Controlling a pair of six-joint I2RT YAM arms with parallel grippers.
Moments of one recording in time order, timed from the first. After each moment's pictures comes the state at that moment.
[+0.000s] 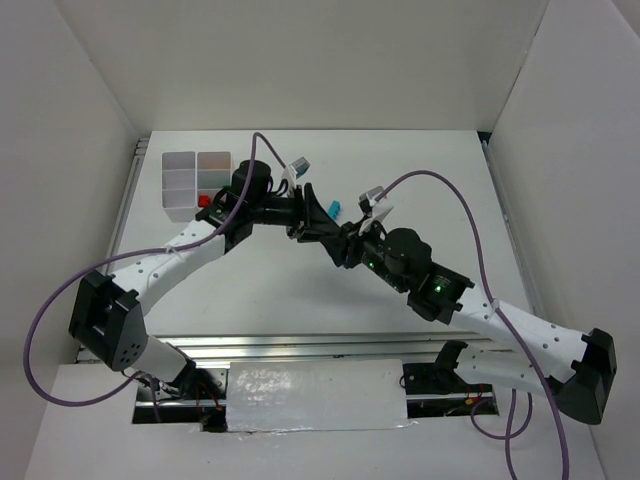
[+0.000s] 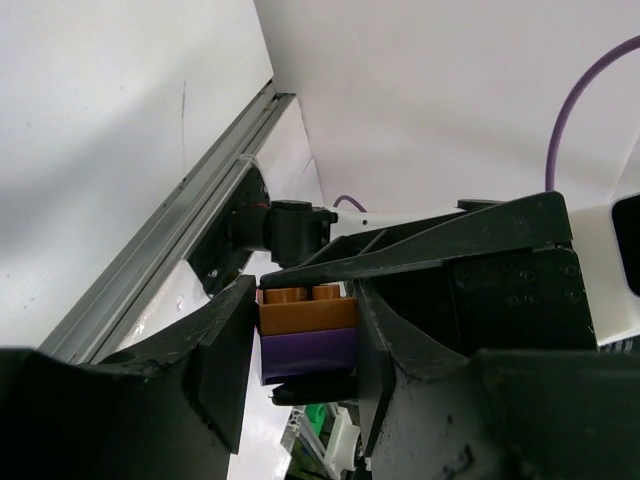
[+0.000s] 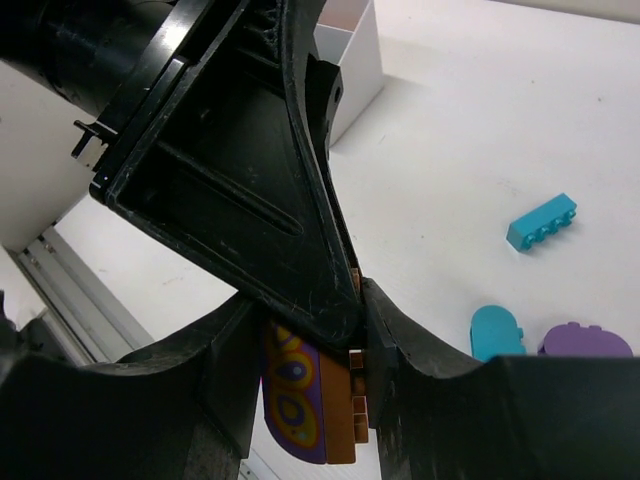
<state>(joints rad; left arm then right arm) -0.56 1.47 1.17 -0.08 0.84 -1.04 0.92 0.97 0.79 0.06 0.23 0.29</state>
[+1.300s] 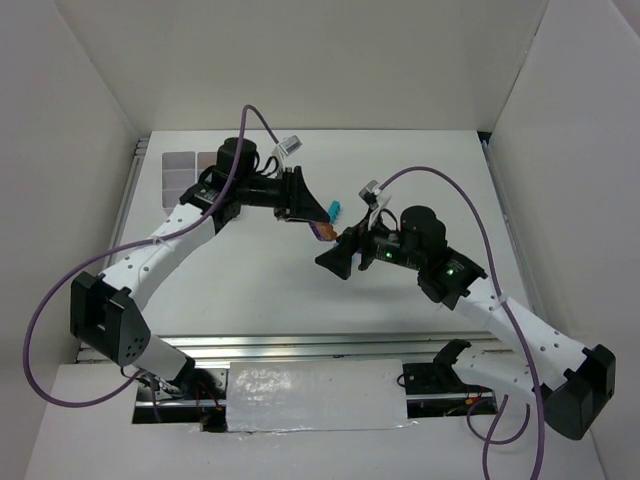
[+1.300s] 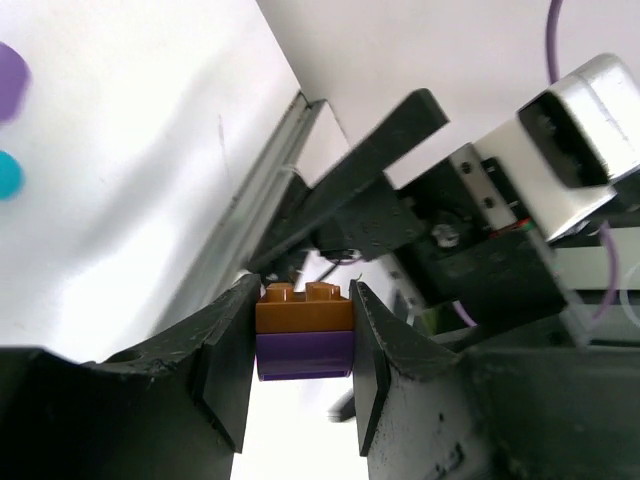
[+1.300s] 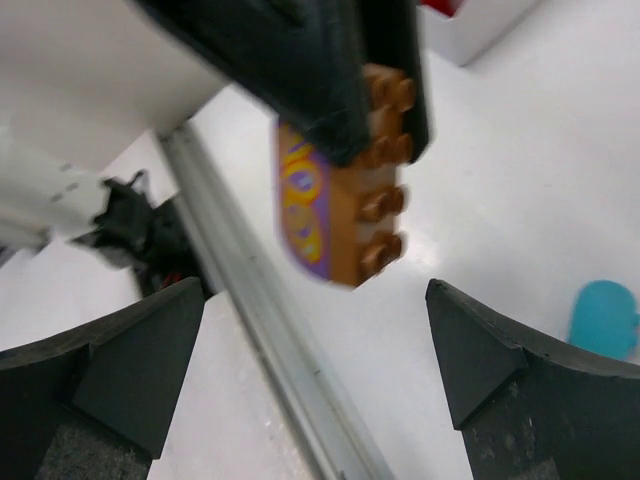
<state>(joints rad) -0.47 1.49 1.35 -0.28 0.92 -0.74 0.69 0.96 0.82 -0.08 -0.36 0.34</state>
